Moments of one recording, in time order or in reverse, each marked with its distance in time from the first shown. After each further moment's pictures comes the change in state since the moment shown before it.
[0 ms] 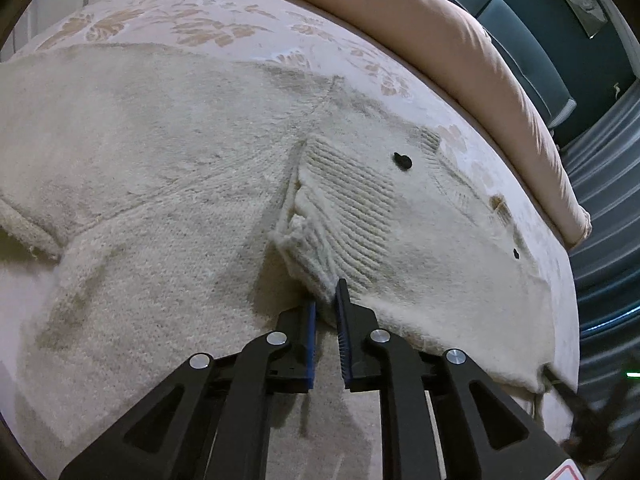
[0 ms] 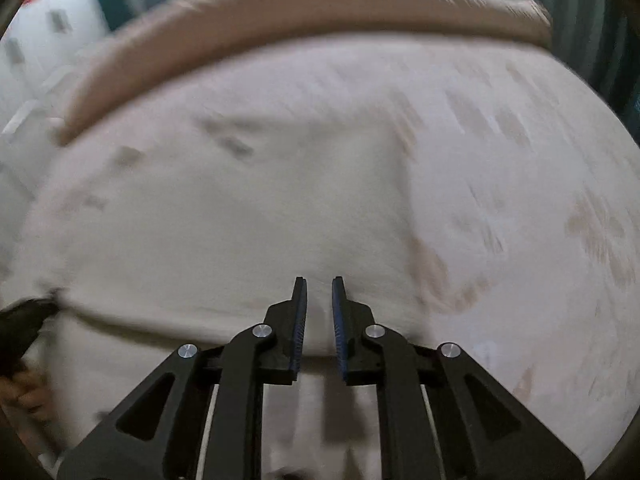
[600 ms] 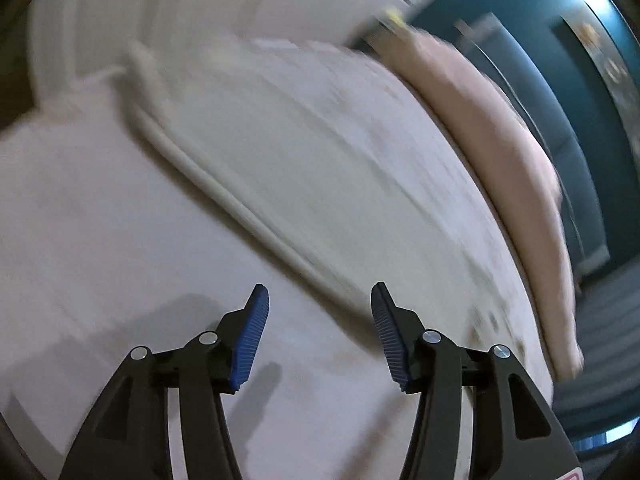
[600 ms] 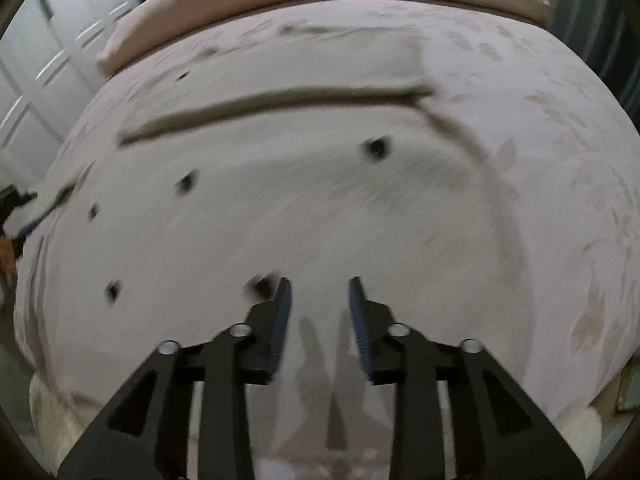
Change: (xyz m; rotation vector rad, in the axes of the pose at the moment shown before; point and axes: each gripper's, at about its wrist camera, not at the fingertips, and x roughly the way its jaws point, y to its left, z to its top) left arm -0.182 0.240 0.027 -0.427 -0.262 0.134; right arm -0.120 0.059 -0.173 -0.123 0.082 0.055
